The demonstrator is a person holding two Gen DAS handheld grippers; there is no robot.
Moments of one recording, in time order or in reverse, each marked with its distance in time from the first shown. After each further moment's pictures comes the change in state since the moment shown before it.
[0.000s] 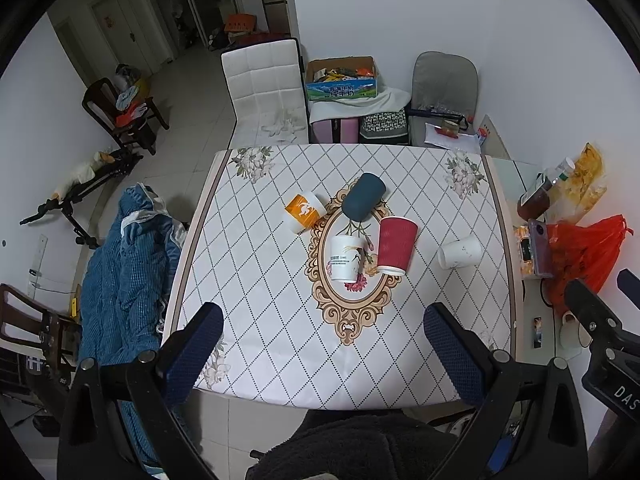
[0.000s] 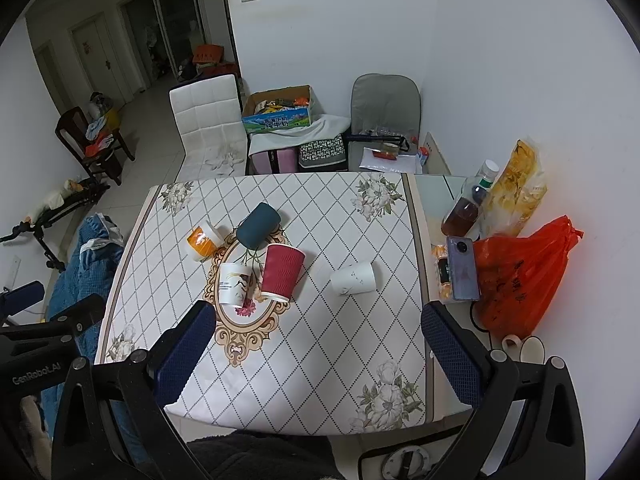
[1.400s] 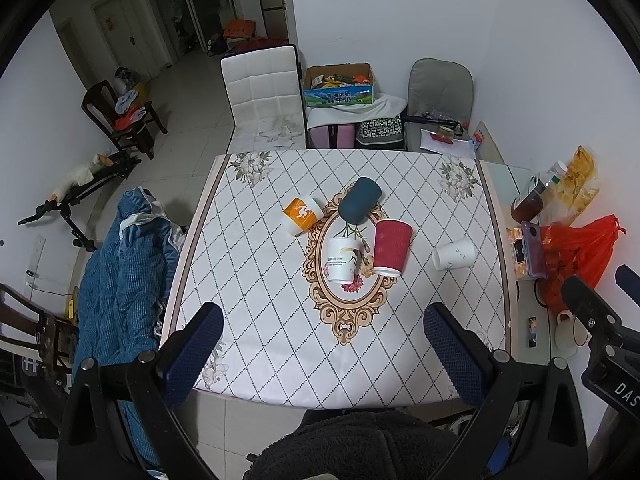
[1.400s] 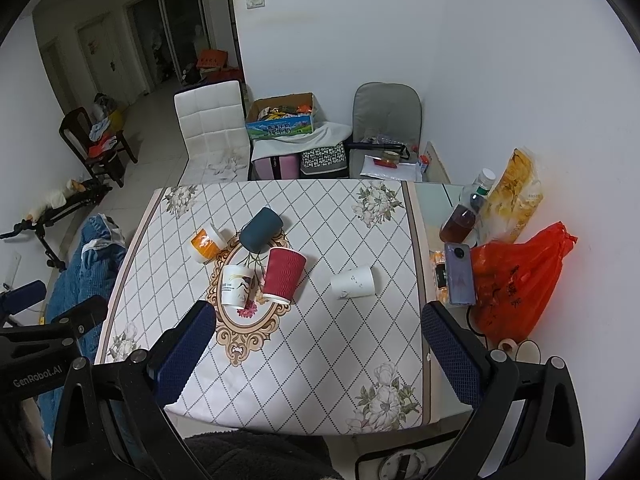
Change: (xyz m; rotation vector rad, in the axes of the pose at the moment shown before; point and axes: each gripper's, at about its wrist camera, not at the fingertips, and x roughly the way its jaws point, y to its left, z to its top) left arm -0.017 -0.003 0.005 -0.003 -0.019 -0.013; right arm -0.028 -0.003 0.021 -0.001 -0.018 -0.001
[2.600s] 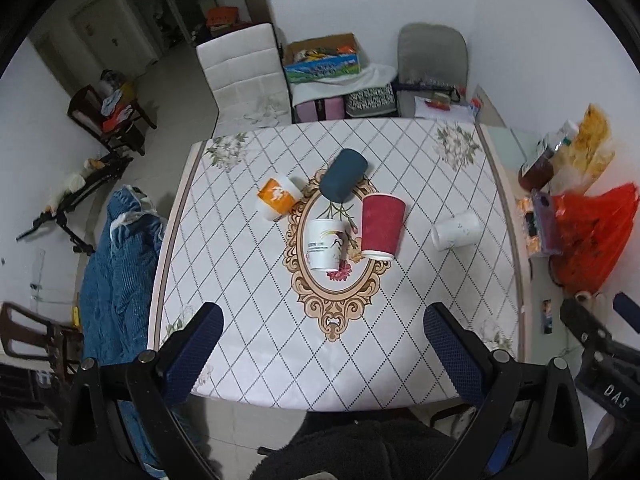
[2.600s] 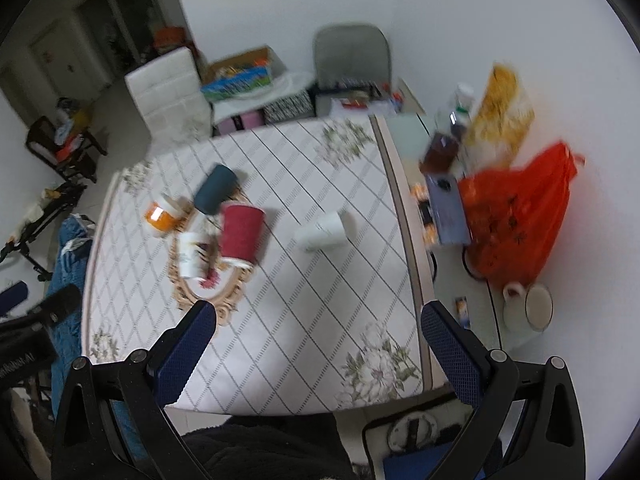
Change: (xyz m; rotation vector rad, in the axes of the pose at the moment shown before) left arm 0.077 -0.053 -0.008 0.095 0.080 0.034; right arm 0.103 -0.064 -0.055 0.151 0.178 -0.051
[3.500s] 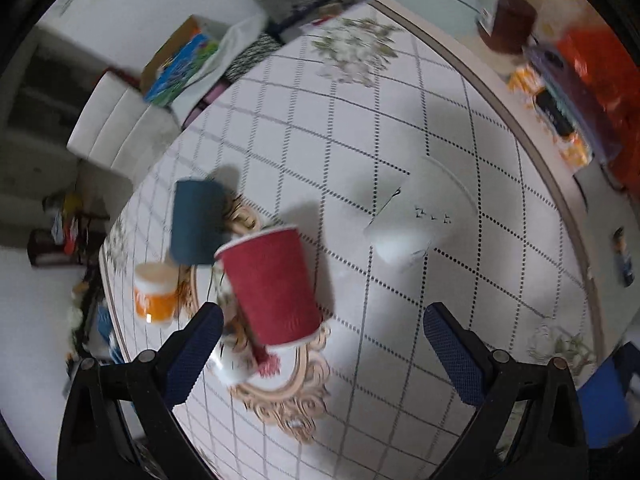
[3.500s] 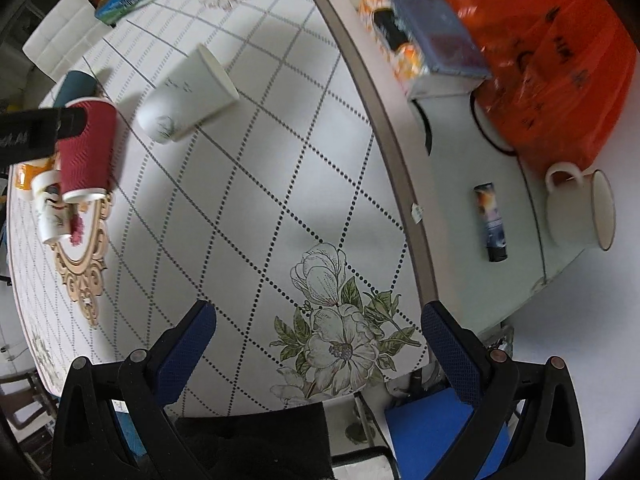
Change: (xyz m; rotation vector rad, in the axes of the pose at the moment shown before) left arm 0.229 -0.200 0.062 0.571 0.141 0.078; right arm 0.238 -0.095 -0.061 0.167 0.416 -0.091
